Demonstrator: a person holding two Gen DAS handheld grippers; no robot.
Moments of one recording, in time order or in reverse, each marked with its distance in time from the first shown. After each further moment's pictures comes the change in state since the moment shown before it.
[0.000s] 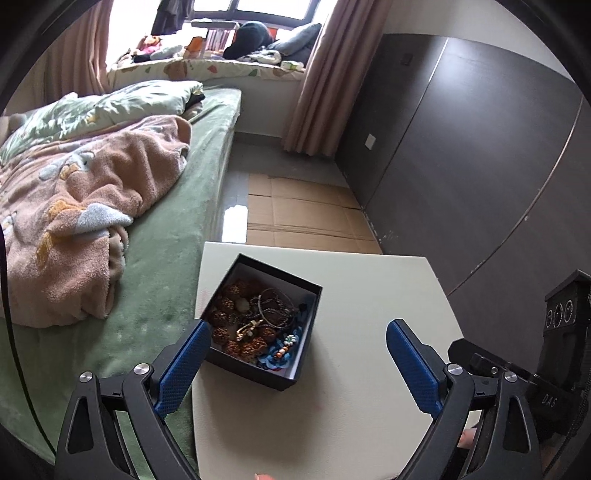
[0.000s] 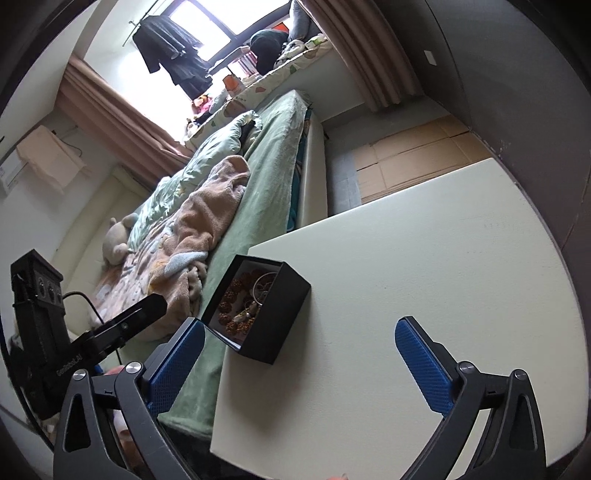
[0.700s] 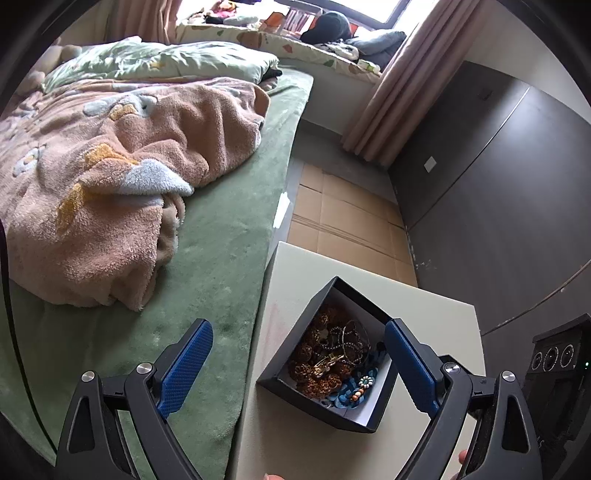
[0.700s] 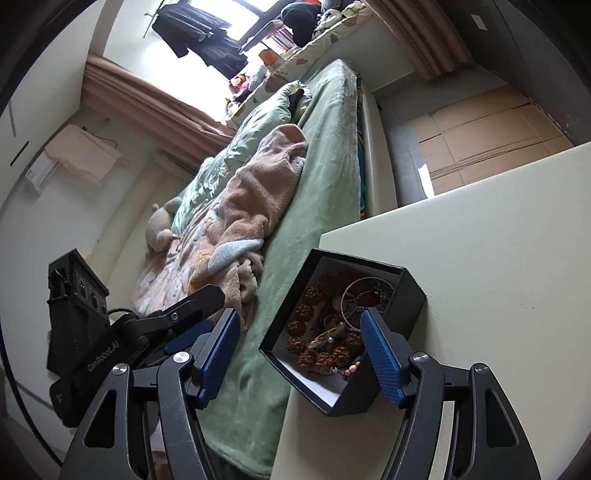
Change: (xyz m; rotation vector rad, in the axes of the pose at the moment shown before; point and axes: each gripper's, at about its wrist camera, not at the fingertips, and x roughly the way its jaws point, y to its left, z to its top) left arm 0.035 0.091 0.022 -0.263 0.034 0.094; right arm 0.108 0.057 0.014 0.018 0.097 0.230
